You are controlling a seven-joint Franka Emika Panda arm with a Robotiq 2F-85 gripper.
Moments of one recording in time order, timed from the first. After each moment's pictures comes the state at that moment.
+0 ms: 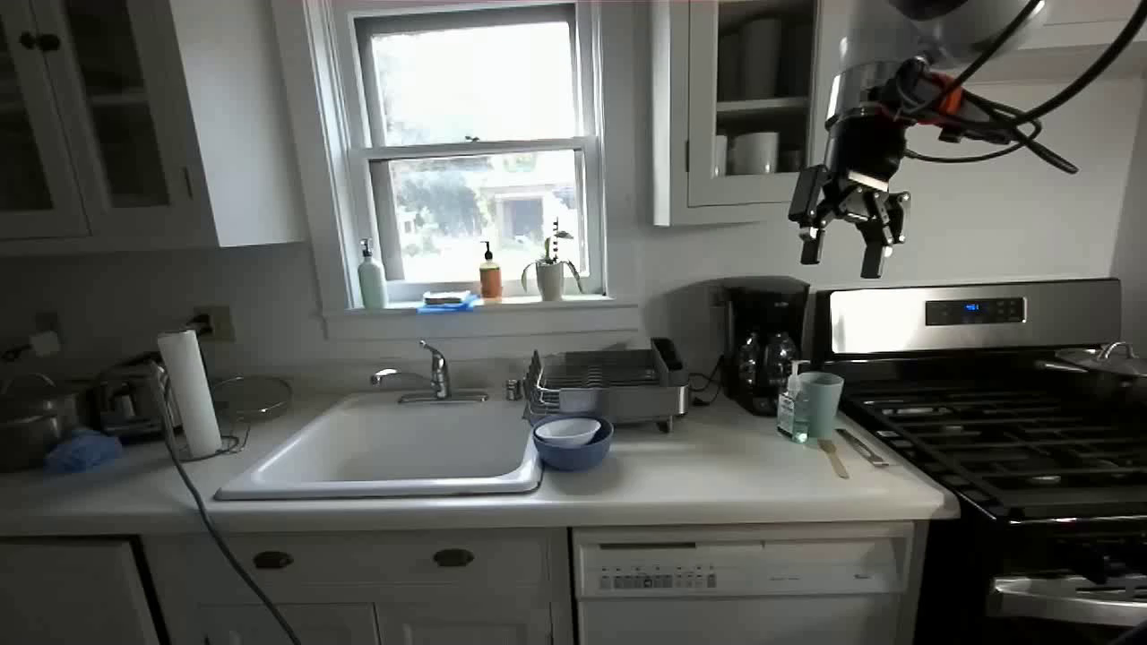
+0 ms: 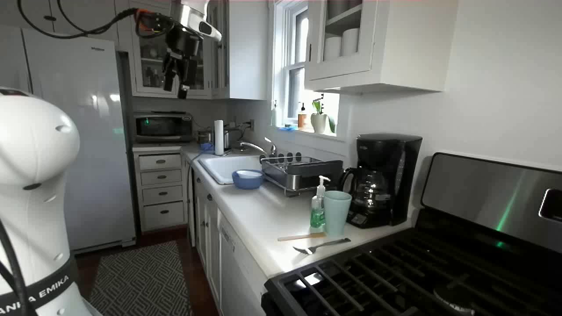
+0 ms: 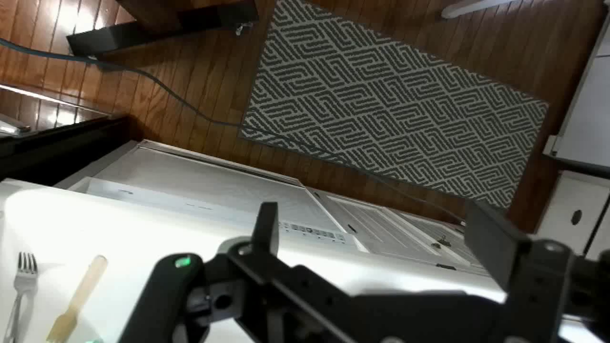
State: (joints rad) arm 0.07 -0.56 0.07 -2.27 0.29 1.70 0.33
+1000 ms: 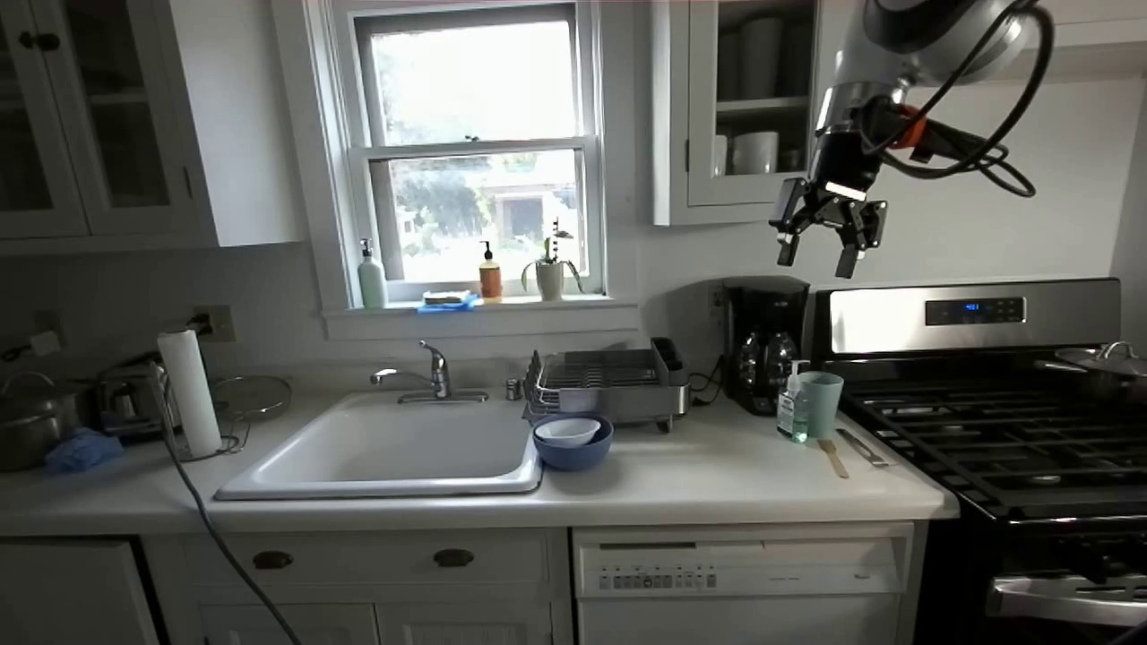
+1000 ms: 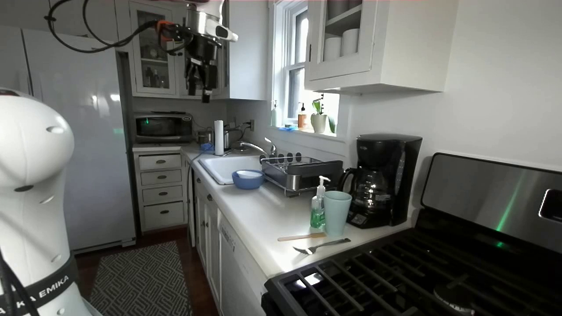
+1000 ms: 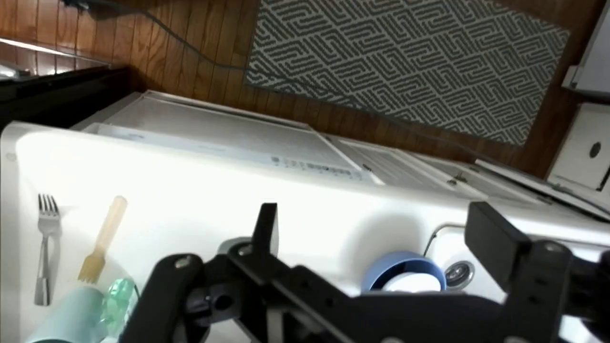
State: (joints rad) arm 0.00 -0.50 0.07 -2.27 0.25 1.87 0.32
